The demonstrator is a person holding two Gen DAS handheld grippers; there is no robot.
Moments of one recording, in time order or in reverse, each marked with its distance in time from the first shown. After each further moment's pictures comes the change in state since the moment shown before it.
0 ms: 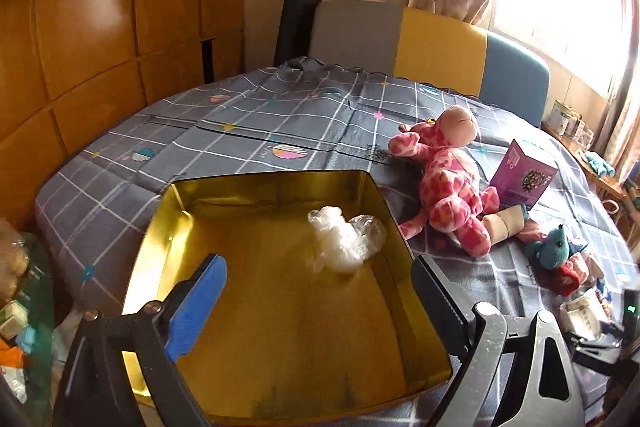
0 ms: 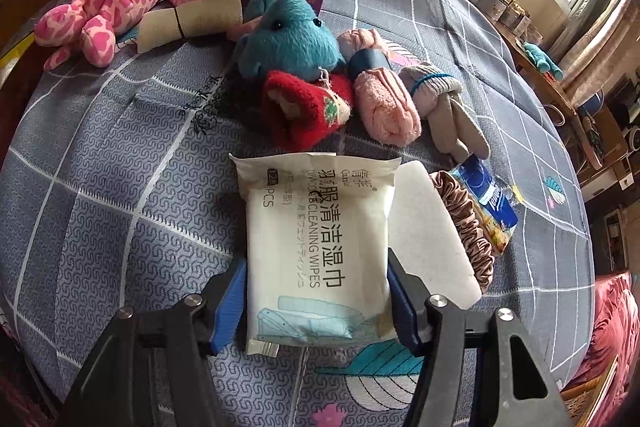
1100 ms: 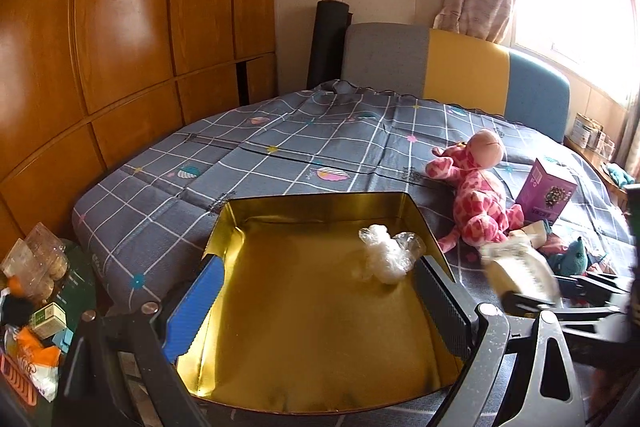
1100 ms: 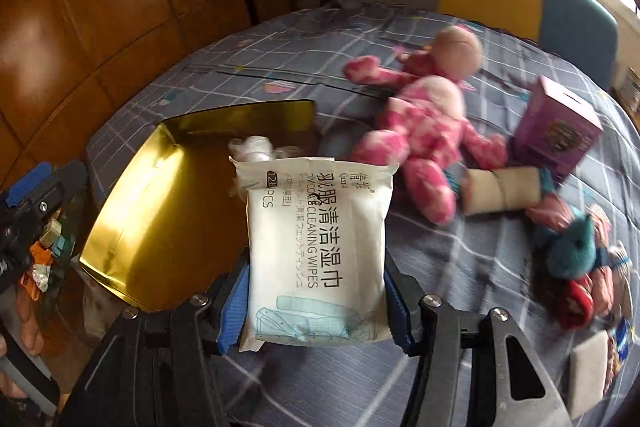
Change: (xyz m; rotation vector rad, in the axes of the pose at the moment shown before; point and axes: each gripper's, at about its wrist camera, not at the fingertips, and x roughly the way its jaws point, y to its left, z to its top) left arm -0.036 0.027 0.001 -0.010 -0.076 0.109; right arm -0.111 0.205 0.097 -0.215 -0.196 0.539
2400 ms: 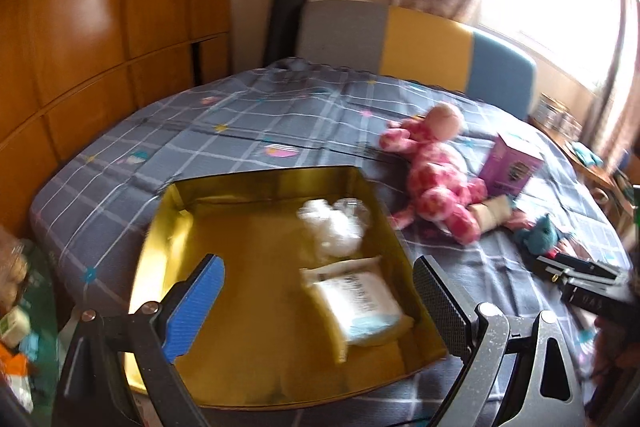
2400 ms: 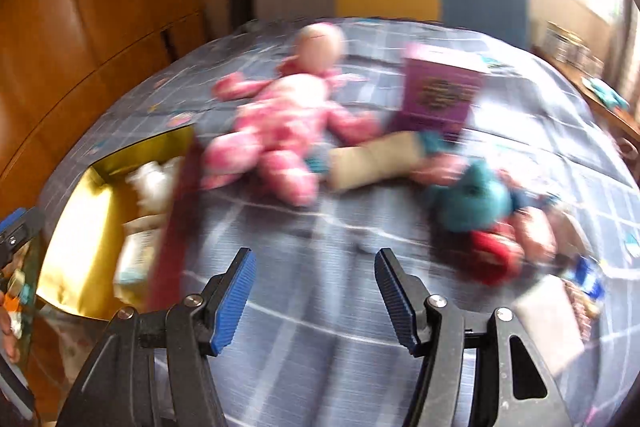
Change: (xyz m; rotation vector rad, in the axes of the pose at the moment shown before) left arm 0.017 -0.025 -0.008 0.042 0.081 -0.161; right arm -0.045 -0.114 -0.048 0.231 -0.104 -0.212
